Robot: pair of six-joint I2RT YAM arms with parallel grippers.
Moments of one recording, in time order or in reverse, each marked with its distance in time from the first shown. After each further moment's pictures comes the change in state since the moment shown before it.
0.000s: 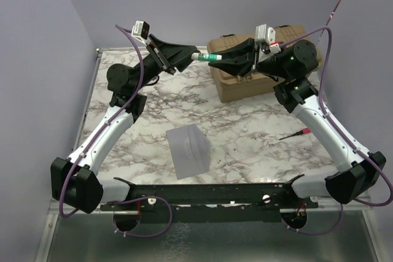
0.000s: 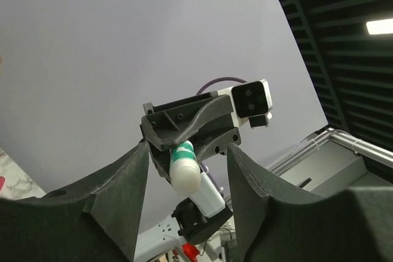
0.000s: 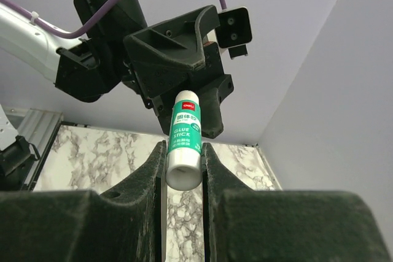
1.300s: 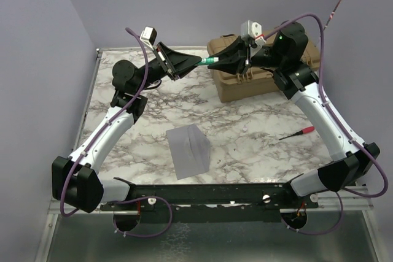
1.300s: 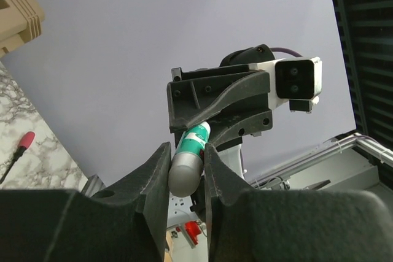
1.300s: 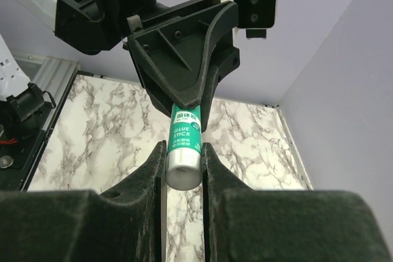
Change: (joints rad) left arm 0.008 0.005 -0.042 -0.133 0.076 0.056; right arm -0.026 0.124 0.224 -0.460 -0.127 -0.265
